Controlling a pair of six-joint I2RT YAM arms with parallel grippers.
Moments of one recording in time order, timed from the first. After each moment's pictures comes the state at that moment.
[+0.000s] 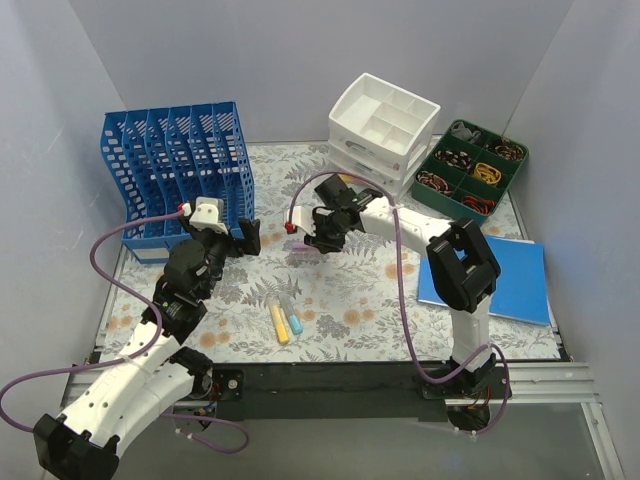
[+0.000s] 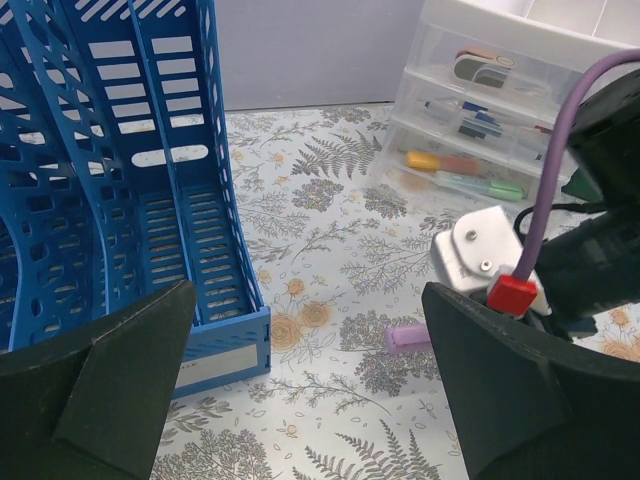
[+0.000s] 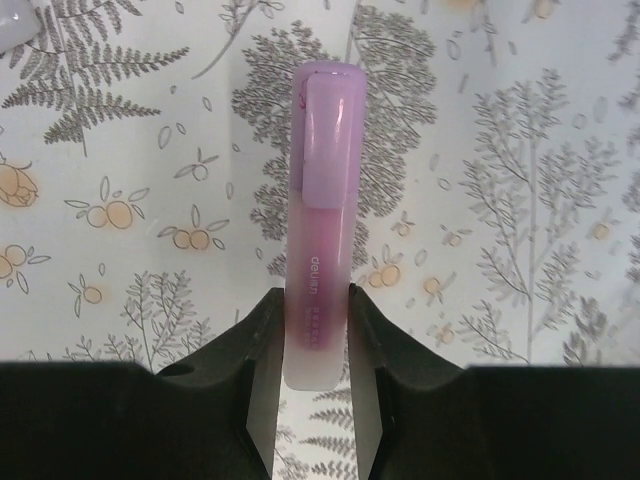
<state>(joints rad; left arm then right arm) -0.49 0.68 0.58 0.08 -0.27 -0.12 0.75 1.99 1.52 -0.62 -0.36 -0.81</state>
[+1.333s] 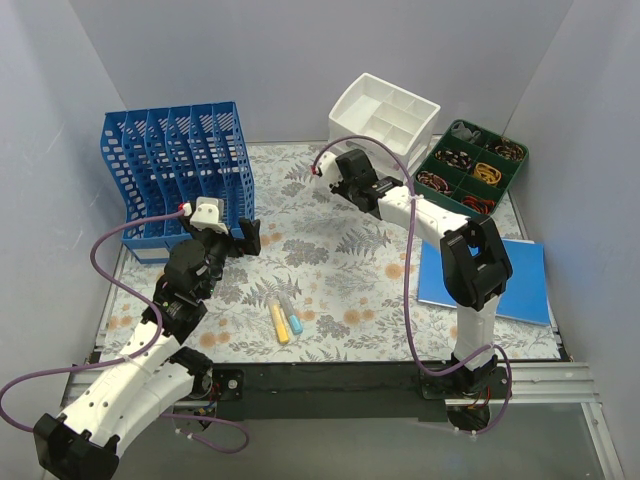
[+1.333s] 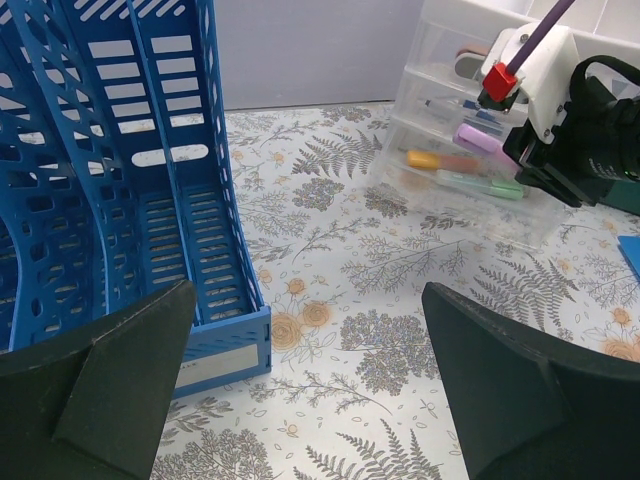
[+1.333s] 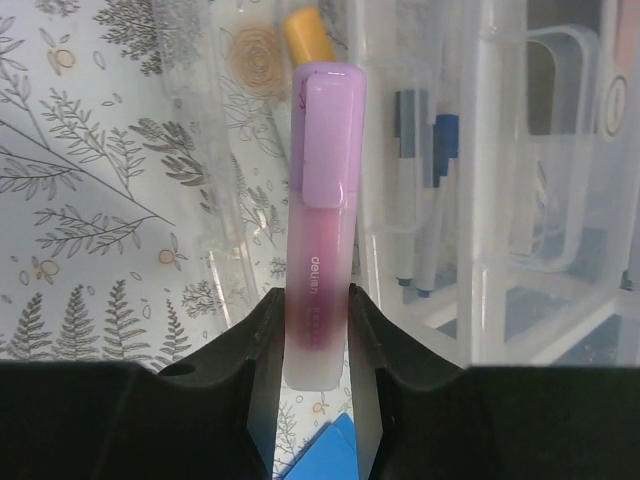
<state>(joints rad) -0.49 0.68 0.58 0.08 -0.27 -0.11 0.63 1.94 1.53 -0.32 0.31 -0.57</state>
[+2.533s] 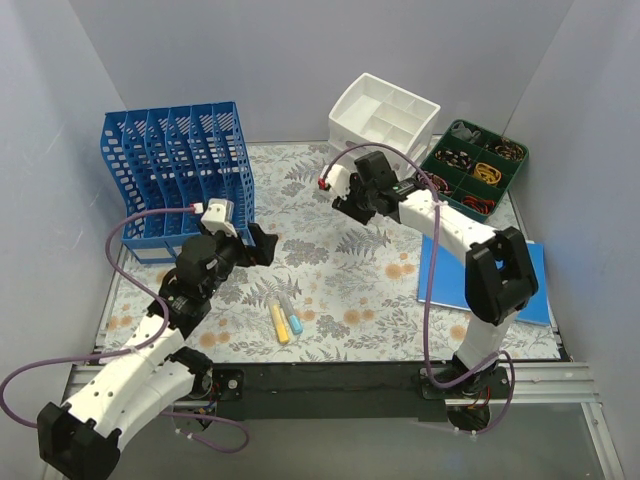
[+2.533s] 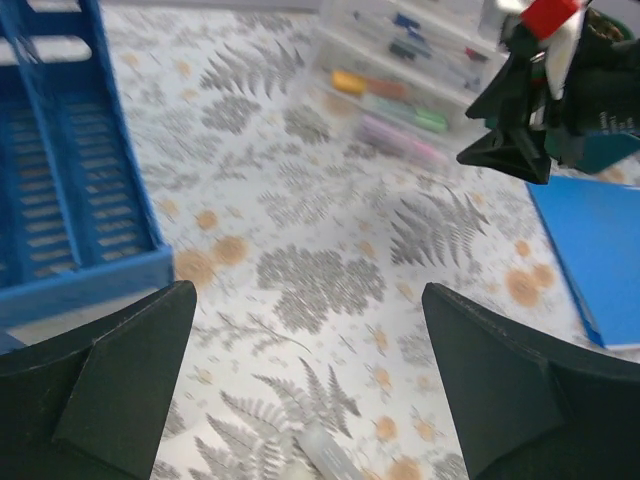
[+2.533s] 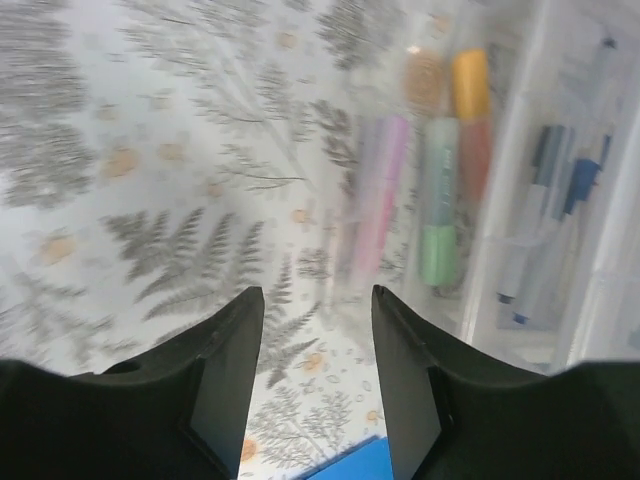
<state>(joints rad) -0.49 0.74 0.58 0.01 -0.12 -0.29 0.59 1.83 1.45 -0.42 -0.01 -0.65</state>
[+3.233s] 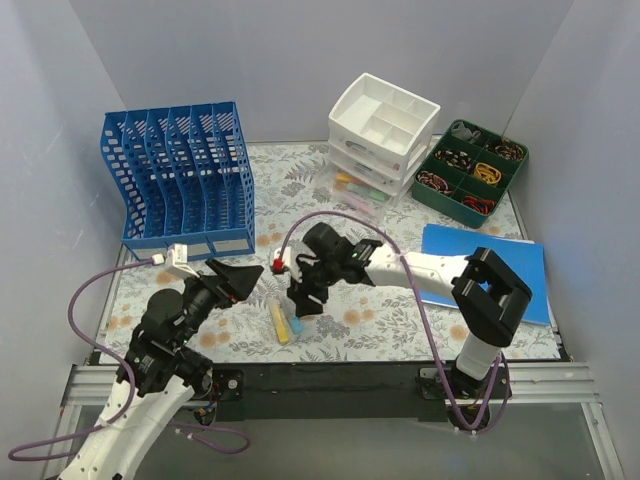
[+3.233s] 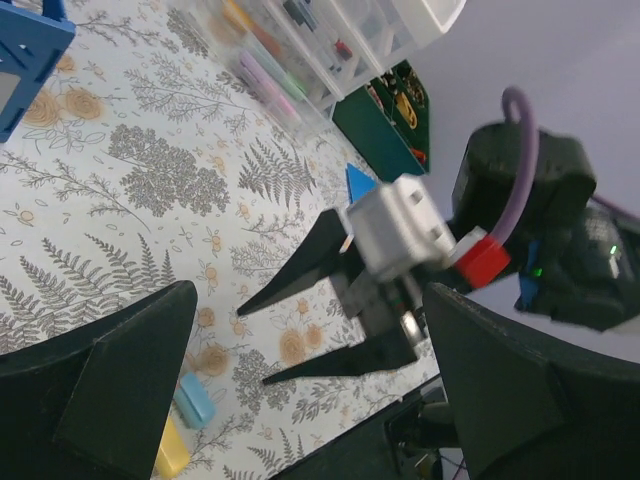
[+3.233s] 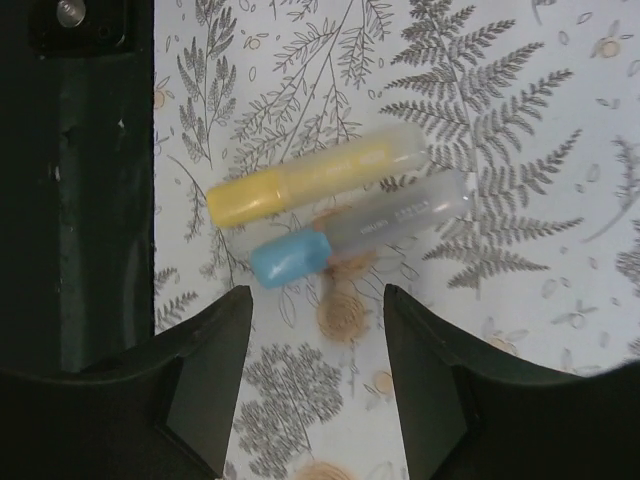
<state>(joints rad) -0.49 0.21 0.44 -0.34 0.01 -0.87 0.95 1.70 1.15 -0.34 -0.64 -0.40</state>
